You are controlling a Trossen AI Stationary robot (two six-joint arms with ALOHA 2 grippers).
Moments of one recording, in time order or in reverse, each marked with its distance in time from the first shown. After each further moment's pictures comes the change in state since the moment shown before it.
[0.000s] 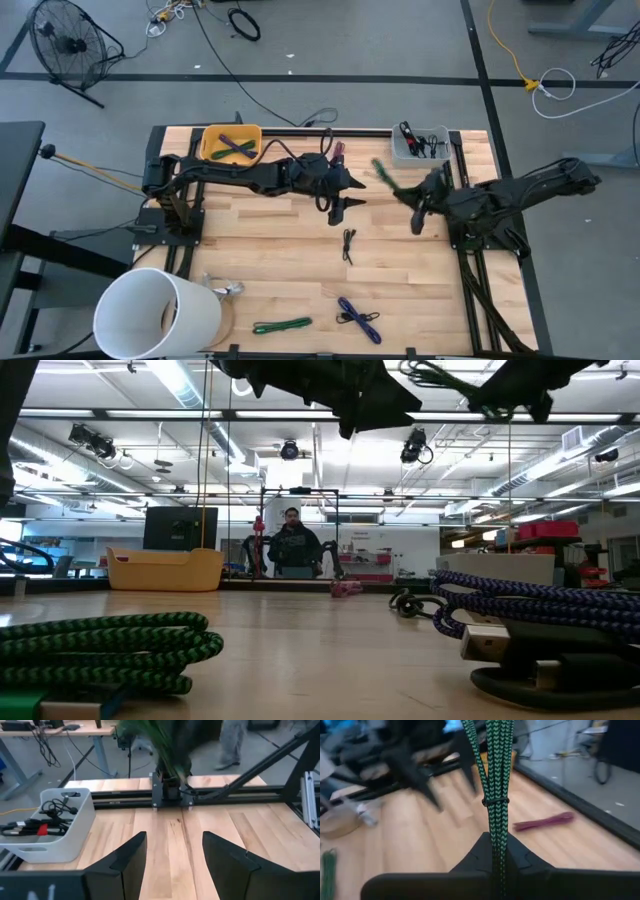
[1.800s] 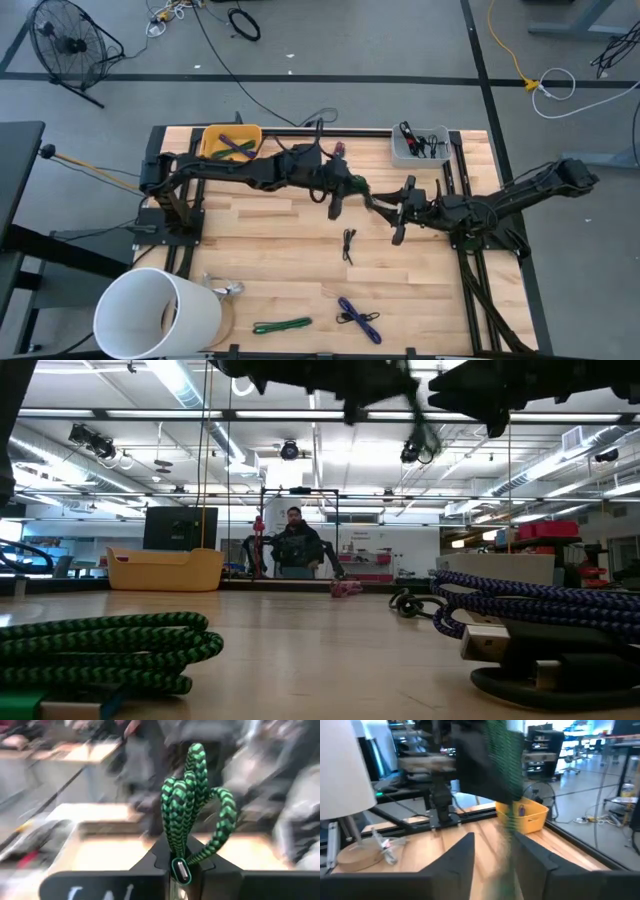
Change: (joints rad) left arm 0.055 -0.022 0.000 0.093 0.080 -0.058; right arm -0.018 0.178 -0.303 0.935 -0.087 -0.358
